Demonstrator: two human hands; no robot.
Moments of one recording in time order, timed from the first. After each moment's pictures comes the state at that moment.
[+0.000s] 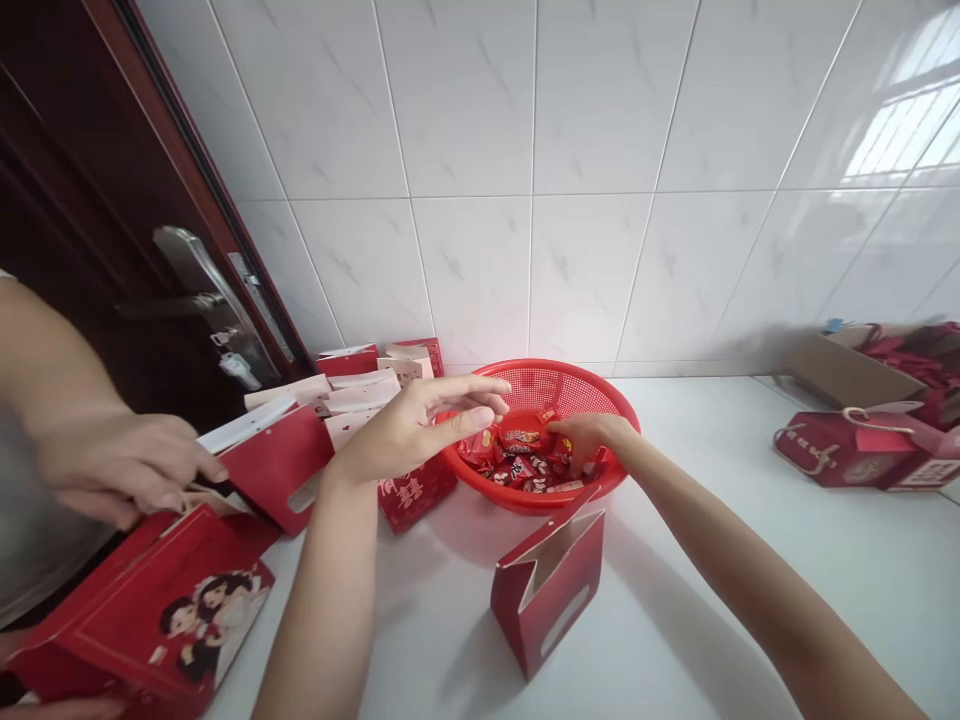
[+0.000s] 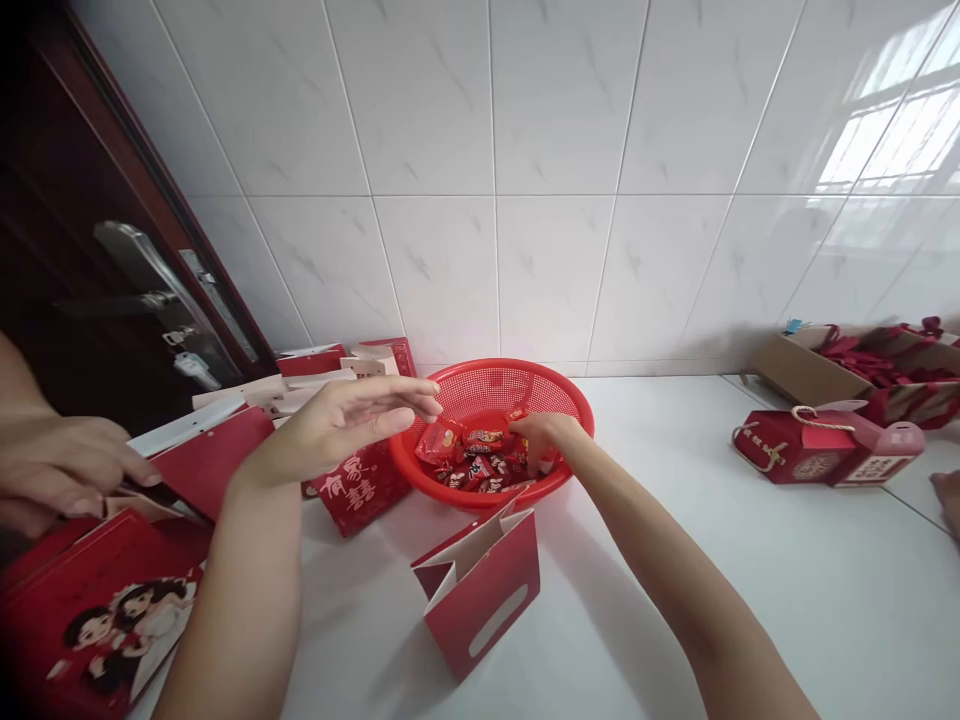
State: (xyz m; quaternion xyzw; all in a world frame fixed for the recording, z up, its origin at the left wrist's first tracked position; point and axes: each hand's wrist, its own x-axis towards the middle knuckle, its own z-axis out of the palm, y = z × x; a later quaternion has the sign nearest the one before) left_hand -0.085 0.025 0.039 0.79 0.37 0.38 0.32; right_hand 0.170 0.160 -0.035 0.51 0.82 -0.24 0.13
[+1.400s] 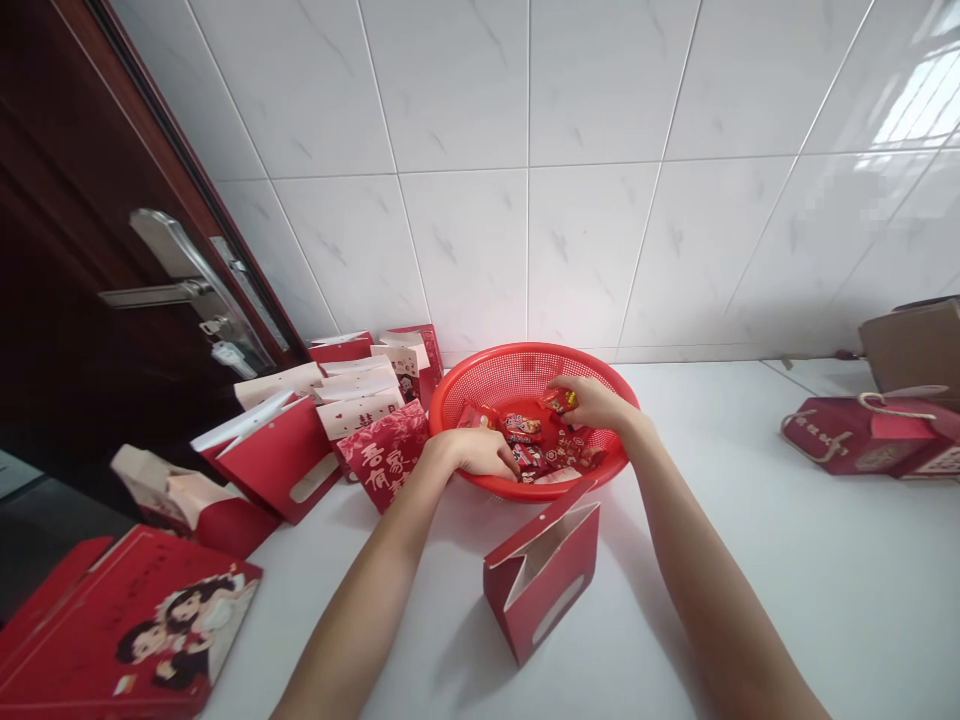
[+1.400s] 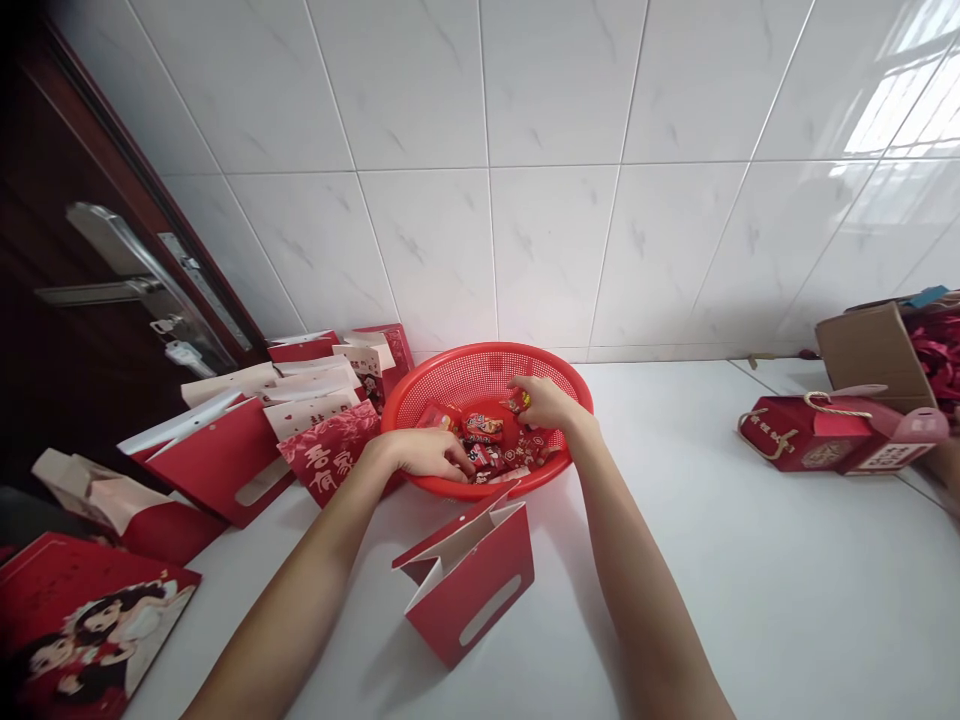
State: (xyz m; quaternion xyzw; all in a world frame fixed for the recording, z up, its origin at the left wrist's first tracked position) left_hand -0.035 0.099 -0.030 0.80 0.52 -0.15 0.28; right_hand 0.187 0.149 -0.036 0.51 0.82 -0.23 -0.12
